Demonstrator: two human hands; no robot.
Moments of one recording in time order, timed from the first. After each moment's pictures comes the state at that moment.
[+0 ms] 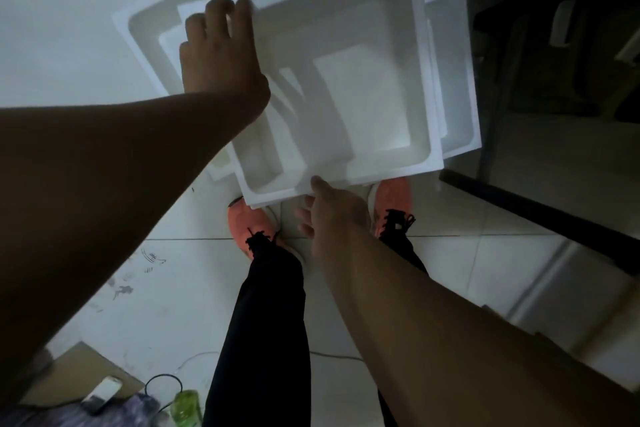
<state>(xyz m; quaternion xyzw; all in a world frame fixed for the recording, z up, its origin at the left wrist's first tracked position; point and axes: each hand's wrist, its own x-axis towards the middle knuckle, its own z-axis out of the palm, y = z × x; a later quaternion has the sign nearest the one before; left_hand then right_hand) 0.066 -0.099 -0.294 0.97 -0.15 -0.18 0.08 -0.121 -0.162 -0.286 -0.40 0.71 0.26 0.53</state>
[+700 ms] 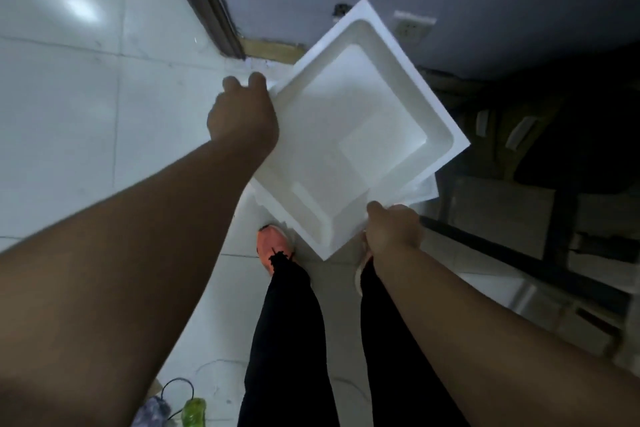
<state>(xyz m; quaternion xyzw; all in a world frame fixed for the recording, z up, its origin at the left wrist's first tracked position) 0.092 -0.069 -0.061 0.97 -0.04 -0.23 0.08 -0.098 -0.204 -0.064 -0.65 0.64 0.21 0.35</state>
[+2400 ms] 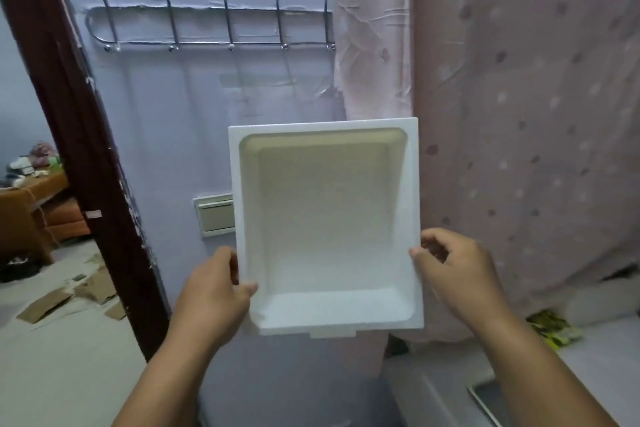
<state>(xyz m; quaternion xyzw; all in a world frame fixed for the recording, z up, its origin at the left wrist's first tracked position) 0.081 -0.092 0.623 0.91 -0.22 0.08 0.35 -0.105 -0.342 0.623 -0.82 0.28 -0.38 0.33</state>
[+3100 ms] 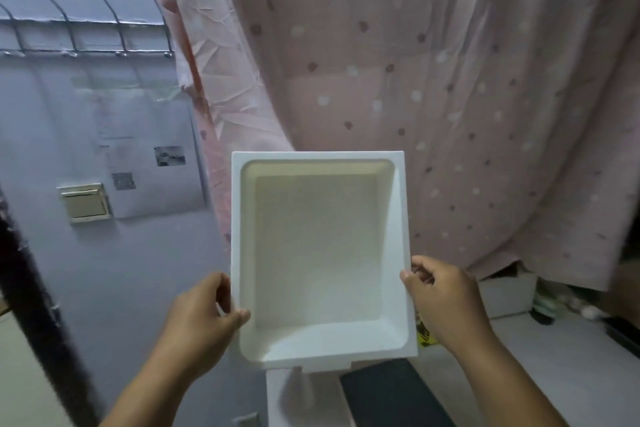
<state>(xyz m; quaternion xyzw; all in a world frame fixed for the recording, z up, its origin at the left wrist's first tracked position) -0.179 -0.284 0.589 0.90 -0.24 0.04 0.37 -0.351 -0.555 0.572 -0.83 0.31 -0.37 0.30</state>
